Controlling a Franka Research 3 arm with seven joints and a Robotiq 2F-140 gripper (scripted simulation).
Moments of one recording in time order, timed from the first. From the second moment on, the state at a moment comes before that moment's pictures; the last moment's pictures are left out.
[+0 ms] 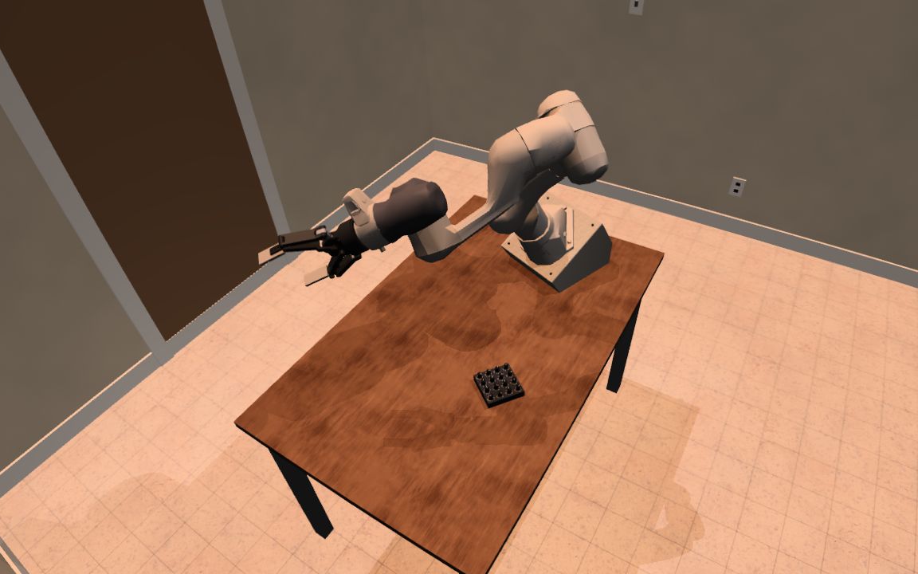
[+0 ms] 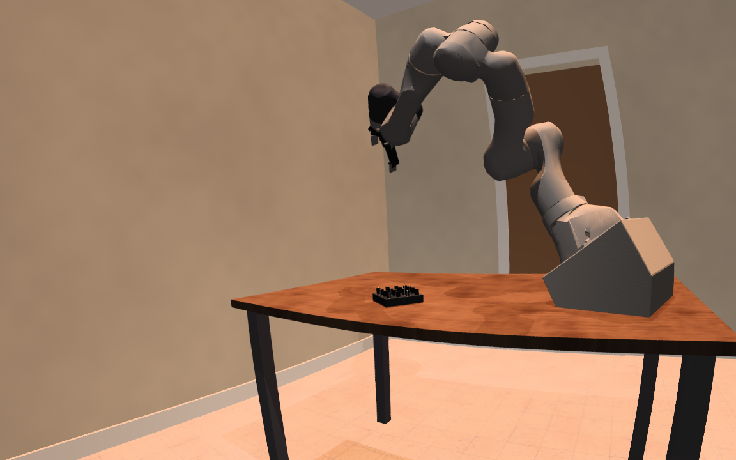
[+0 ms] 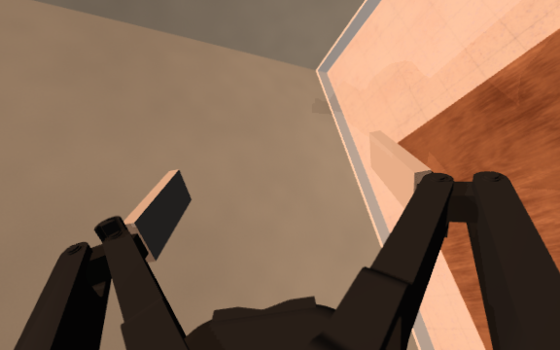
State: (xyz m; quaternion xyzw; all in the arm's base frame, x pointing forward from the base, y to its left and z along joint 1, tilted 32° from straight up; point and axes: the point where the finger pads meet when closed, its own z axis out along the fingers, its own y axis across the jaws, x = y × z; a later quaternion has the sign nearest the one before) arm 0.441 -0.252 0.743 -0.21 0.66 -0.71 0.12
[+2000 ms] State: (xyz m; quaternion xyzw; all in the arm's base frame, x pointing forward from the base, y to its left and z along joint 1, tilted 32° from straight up) arm 0.440 -0.238 0.707 -0.35 0.65 -0.67 0.05
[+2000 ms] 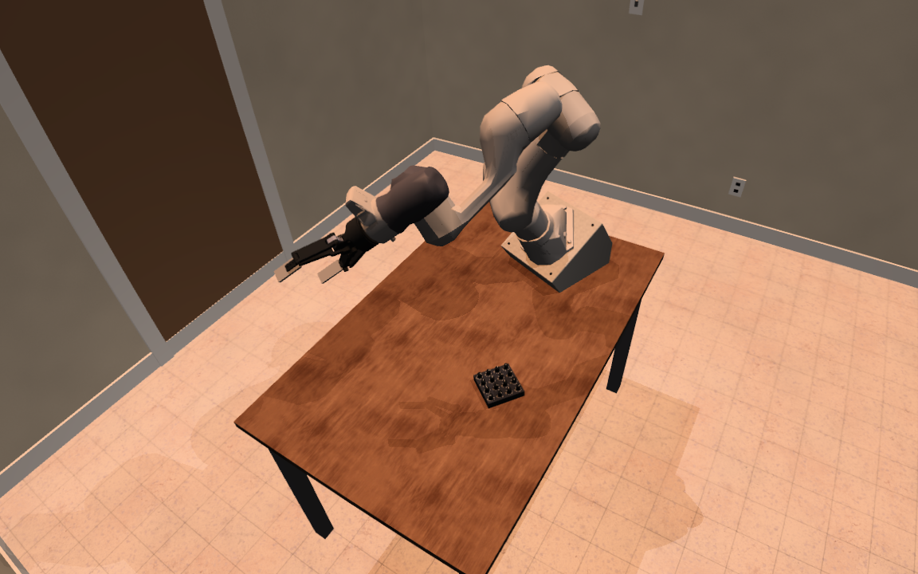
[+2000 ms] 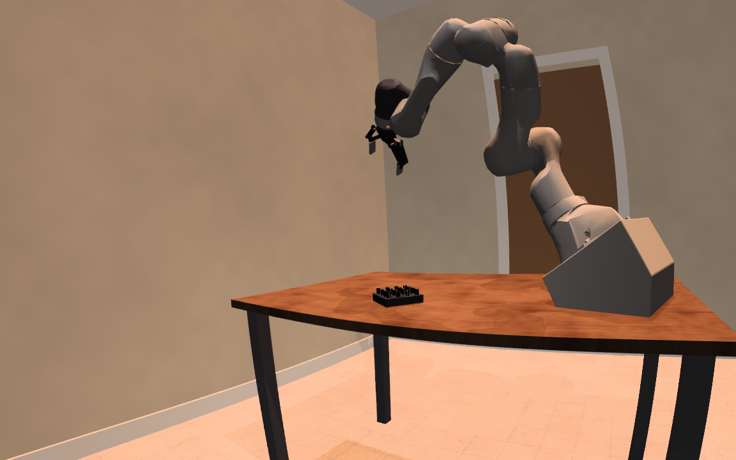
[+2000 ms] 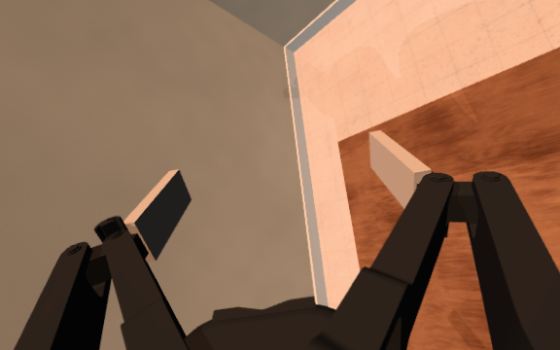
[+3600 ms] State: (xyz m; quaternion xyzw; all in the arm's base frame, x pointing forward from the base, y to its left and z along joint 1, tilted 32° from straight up) arm 0.448 -0.222 0.662 -0.47 0.62 -0.63 0.01
